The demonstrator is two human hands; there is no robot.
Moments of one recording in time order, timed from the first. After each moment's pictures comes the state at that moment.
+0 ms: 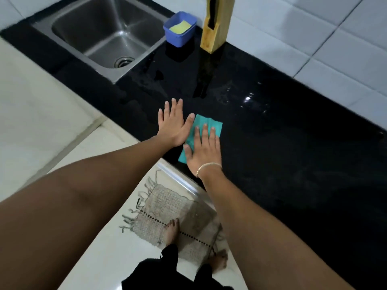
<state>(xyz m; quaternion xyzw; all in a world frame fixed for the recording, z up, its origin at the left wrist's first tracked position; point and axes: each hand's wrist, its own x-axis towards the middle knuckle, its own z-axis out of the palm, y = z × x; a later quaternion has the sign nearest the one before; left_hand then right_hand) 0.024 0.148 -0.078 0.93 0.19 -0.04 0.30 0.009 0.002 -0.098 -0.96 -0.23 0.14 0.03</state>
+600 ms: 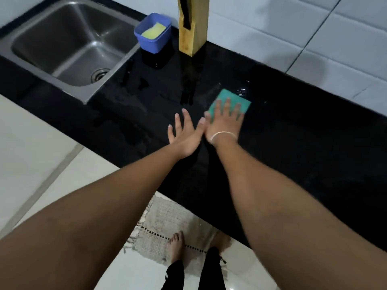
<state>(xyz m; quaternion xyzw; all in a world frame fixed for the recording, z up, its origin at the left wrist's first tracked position) 0.096 0.097 -0.106 0.88 0.20 -0.17 0.39 0.172 -0.016 -0.108 -0.99 -0.07 0.11 0.05</state>
